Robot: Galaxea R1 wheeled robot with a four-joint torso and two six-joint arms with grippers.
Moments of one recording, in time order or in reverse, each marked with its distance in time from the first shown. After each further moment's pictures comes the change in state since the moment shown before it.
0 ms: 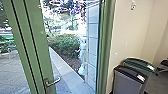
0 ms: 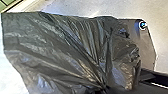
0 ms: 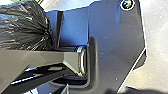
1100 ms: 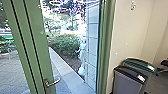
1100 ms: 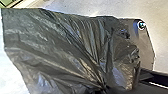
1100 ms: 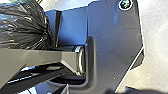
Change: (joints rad) left arm 0.001 0.002 0.000 0.002 0.000 0.000; right arm 0.000 -0.003 0.000 0.000 0.000 0.000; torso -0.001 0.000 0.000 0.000
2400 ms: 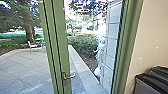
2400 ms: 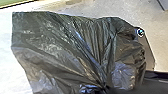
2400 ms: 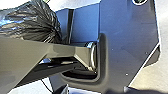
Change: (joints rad) left arm 0.073 -0.137 0.154 0.000 -0.175 0.003; right arm -0.014 -0.149 0.265 -0.007 0.002 -0.001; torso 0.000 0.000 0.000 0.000
